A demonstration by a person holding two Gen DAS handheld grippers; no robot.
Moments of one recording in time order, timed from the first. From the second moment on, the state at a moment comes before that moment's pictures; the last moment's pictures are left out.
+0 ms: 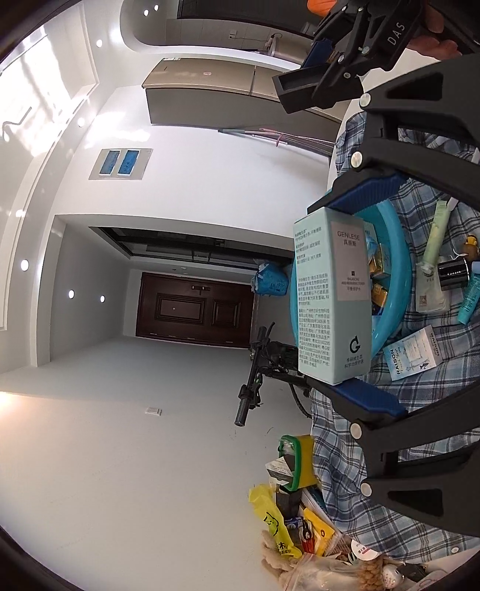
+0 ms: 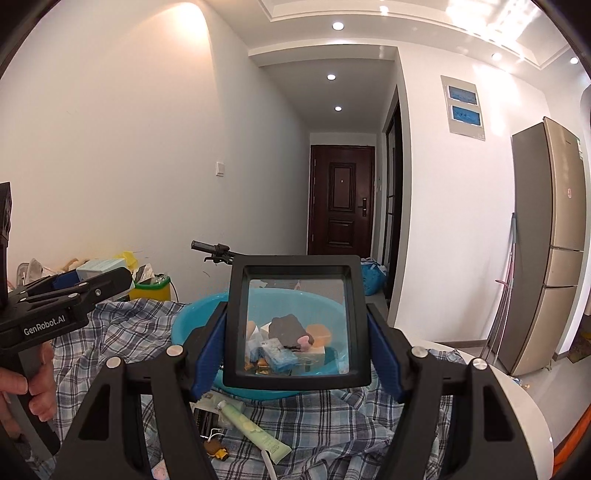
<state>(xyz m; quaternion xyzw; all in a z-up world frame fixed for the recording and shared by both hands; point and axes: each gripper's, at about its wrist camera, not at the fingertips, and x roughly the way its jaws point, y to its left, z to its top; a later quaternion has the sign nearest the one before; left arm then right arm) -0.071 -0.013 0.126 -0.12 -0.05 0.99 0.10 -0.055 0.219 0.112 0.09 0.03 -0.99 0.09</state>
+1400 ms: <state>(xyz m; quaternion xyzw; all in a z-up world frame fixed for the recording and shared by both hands) -0.306 0.021 0.211 -0.23 0.00 0.97 -0.01 -0.272 0.196 0.187 0.20 0.10 -0.97 0.04</state>
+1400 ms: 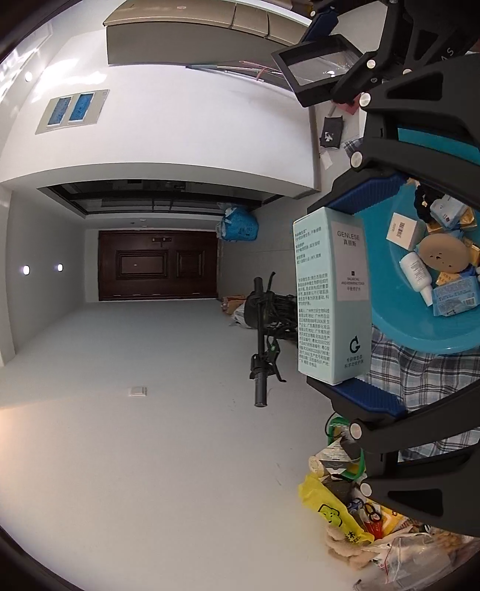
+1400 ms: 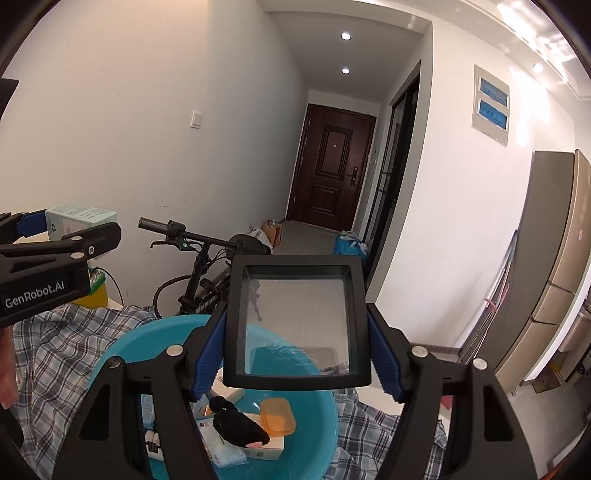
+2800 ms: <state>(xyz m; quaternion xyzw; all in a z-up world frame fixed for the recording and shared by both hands) -0.374 0.031 0.047 -0.50 0.01 0.87 0.02 -0.325 0.231 0.069 0.48 0.01 -0.87 0.09</state>
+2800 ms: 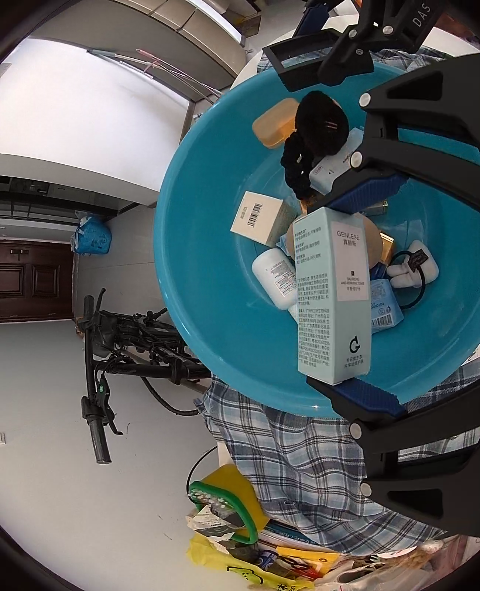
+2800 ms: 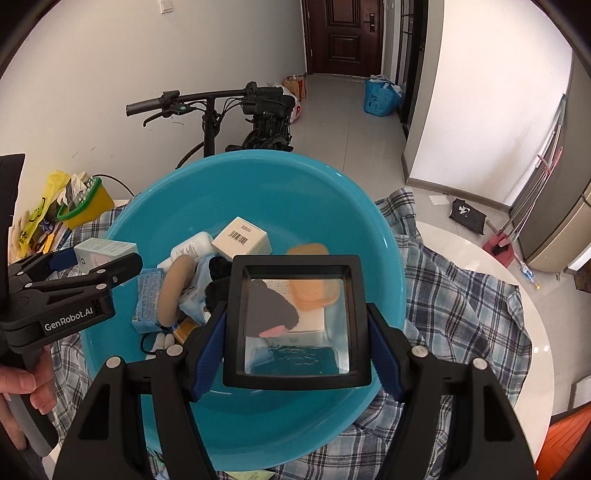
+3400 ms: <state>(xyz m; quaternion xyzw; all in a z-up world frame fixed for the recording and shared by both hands) -0.373 0.037 0.009 -0.52 0.00 0.85 0.03 -0.325 0.219 0.045 0.51 0.01 -0.86 0.10</state>
